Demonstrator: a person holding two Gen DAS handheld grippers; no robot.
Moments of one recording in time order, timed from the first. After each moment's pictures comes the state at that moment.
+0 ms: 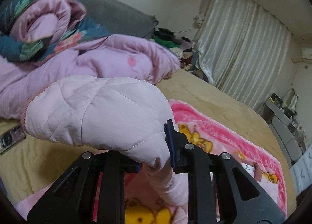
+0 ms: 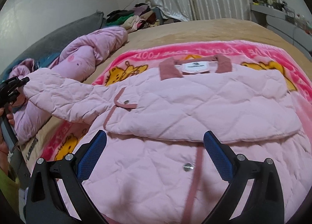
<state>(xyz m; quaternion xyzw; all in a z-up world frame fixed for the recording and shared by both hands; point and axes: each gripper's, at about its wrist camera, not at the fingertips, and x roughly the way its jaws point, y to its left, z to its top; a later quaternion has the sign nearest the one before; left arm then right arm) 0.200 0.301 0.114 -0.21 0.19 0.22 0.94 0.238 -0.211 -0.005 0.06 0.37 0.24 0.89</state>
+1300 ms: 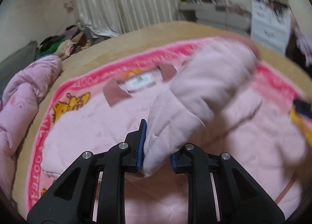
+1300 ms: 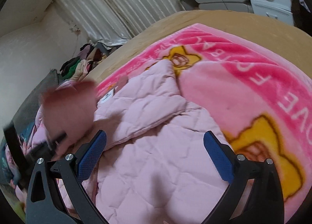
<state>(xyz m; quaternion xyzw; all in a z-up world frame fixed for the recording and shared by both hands) 0.283 -0.093 -0.014 0.15 0.35 -0.07 0.92 0.219 -0.461 -0.035 0.26 0.35 0.08 0.89</state>
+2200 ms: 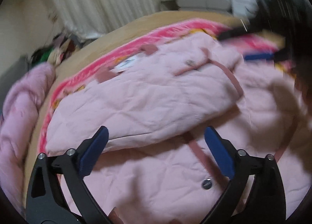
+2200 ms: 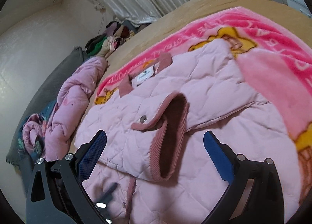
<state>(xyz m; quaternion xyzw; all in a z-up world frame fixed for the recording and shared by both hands) 0.221 -0.068 -0.021 0.18 0.36 -0.10 0.91 0.261 -0.372 -0.022 0.24 0.40 0.22 0.85</state>
